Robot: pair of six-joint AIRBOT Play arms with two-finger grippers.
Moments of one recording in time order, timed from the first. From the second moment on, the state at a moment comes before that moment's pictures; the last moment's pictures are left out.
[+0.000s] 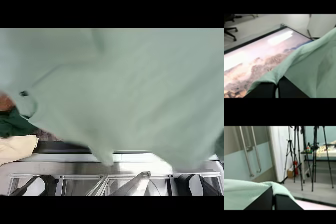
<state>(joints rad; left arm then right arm) 0.51 -1.10 1.98 0.28 -1.60 -1.01 -0.75 -0.72 1.50 -0.08 1.23 0.95</state>
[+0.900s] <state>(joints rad) 0.16 -1.97 2.07 0.79 -1.24 -1.07 -0.28 -1.51 1.32 -0.33 0.74 0.77</state>
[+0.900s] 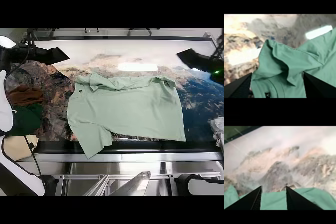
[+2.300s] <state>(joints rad) 0.10 -1.81 1.16 0.92 -1.42 -1.19 -0.85 -1.25 0.67 -0.89 1.26 0.98</state>
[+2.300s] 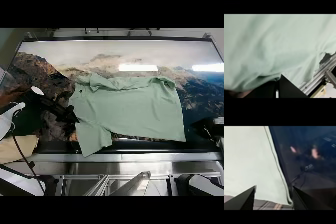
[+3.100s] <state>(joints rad) 0.21 -1.83 1.14 0.90 -1.45 -1.19 -0.68 -1.46 0.65 -0.85 1.27 0.92</state>
